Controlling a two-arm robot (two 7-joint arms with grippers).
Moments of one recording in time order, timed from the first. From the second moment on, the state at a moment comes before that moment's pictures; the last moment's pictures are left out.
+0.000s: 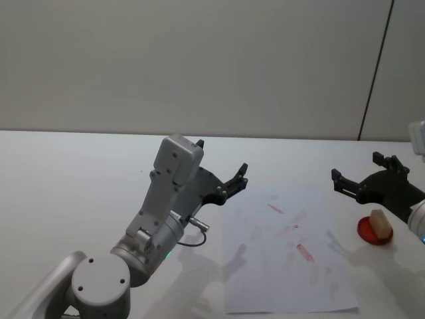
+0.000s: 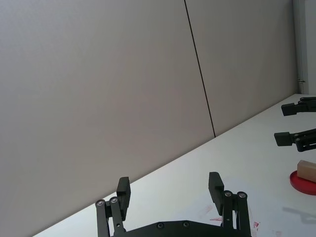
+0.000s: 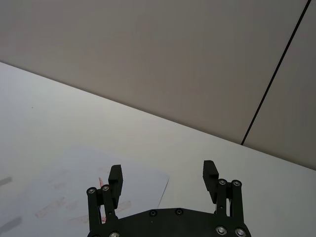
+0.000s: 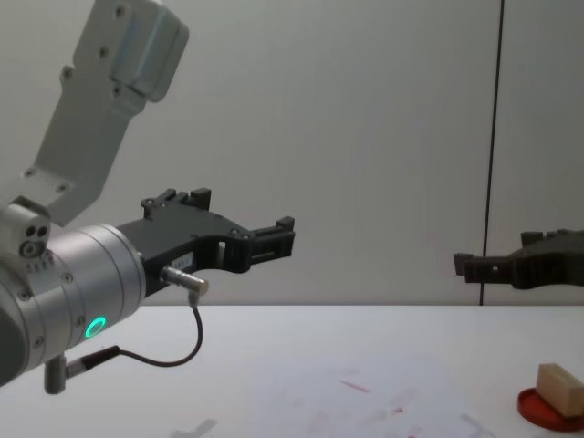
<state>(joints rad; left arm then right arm) -0.24 0.38 0.45 -1.63 -0.20 0.01 -0.01 0.27 0.24 -0.18 -1.50 0.10 0.27 0.34</state>
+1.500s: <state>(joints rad) -0.24 0.38 0.45 -1.63 -0.20 0.01 -0.01 0.05 0.31 -0.22 -1.70 0.24 0.09 0.13</state>
